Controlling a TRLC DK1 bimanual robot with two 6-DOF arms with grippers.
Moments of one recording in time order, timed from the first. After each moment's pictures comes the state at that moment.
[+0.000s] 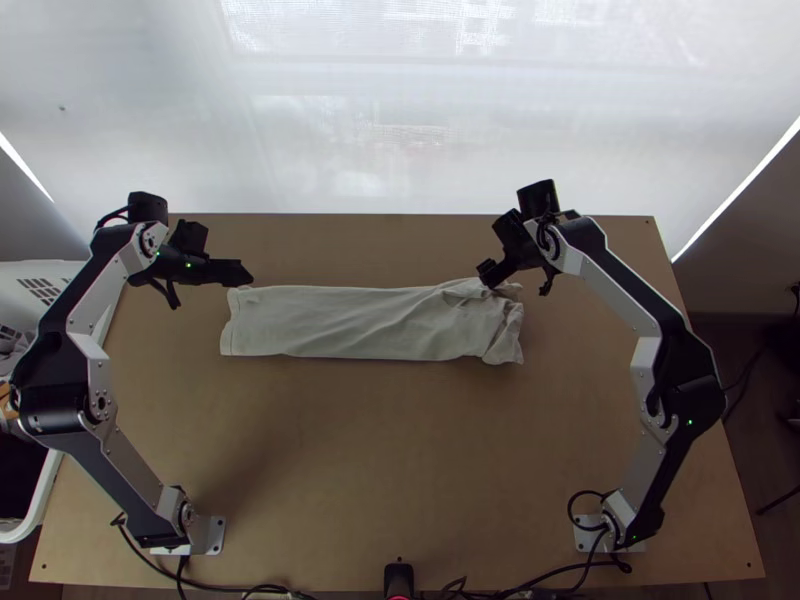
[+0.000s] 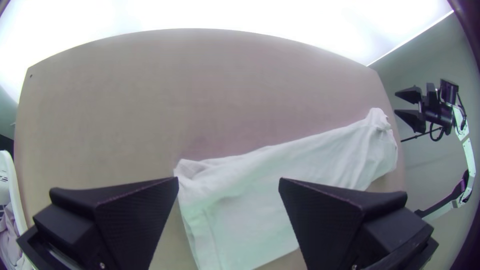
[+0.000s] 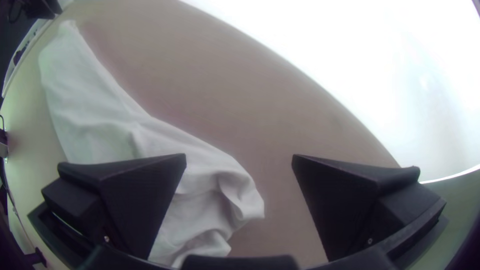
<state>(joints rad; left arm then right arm) 0.15 1.87 1.57 -0.83 0.44 0.24 0.32 1.95 1.67 -0.68 -0.03 -0.35</state>
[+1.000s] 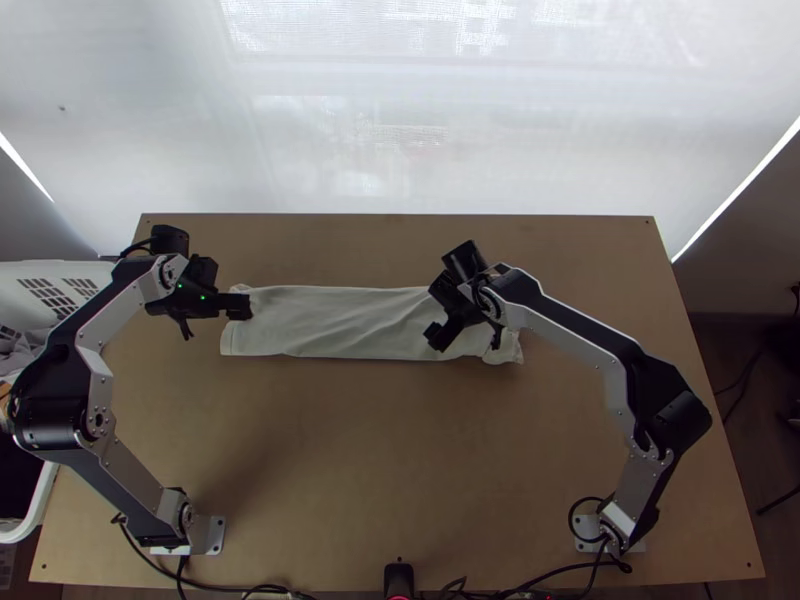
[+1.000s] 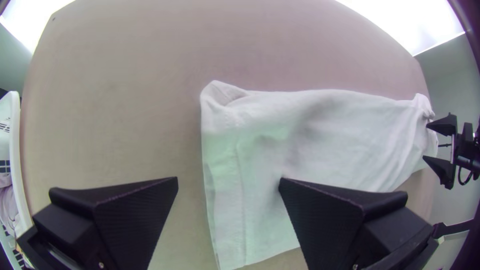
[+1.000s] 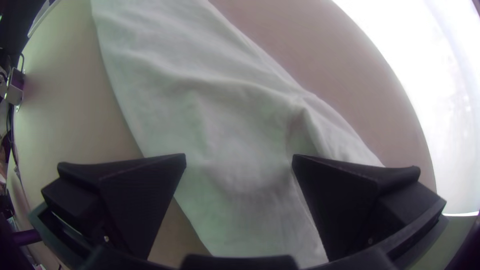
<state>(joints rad) 0.10 1.80 1.32 -0.72 0.22 0.15 0.60 1.90 1.44 -0.61 -0.03 -0.29</state>
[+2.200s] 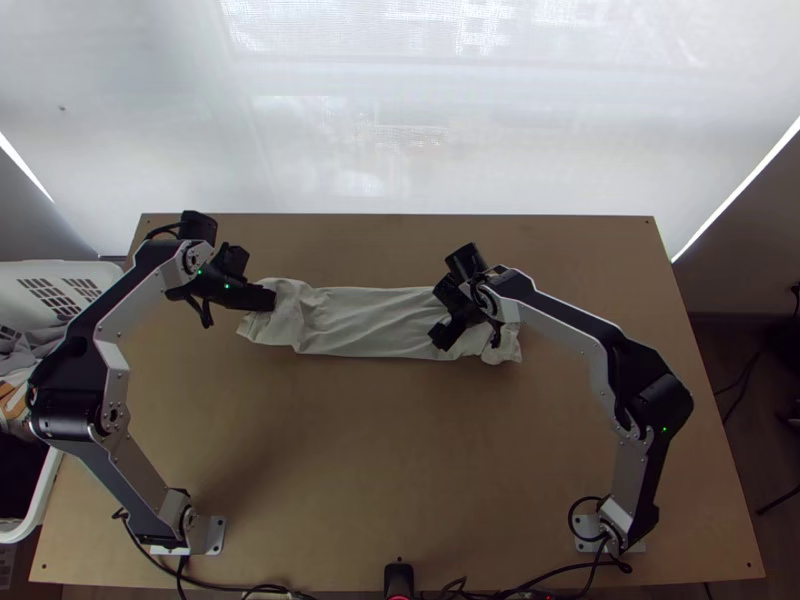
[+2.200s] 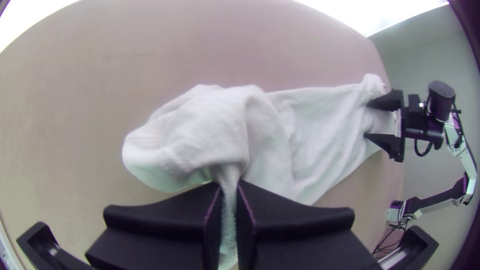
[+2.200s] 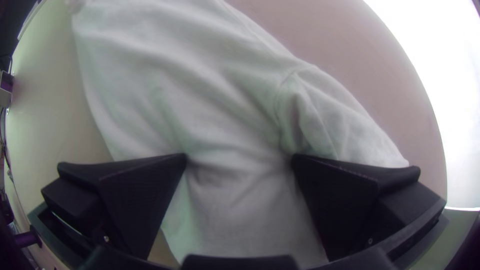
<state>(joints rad) -0.01 1.85 1.45 -0.84 0.42 0.16 0.56 1.99 1.44 -0.58 -0.03 -0.30</state>
